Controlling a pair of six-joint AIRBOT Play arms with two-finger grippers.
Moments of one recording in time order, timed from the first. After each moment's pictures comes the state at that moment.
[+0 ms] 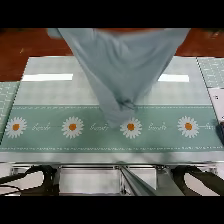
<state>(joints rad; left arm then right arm) 0.16 -1.37 1.85 0.50 -1.23 -1.24 -0.06 -1.13 1.75 -0.93 1.12 1.33</state>
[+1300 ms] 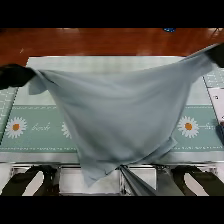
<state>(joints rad) 0.15 -0.84 1.06 1.00 -1.08 -1.33 -0.06 -0.94 1.38 -1.21 1.17 1.48</state>
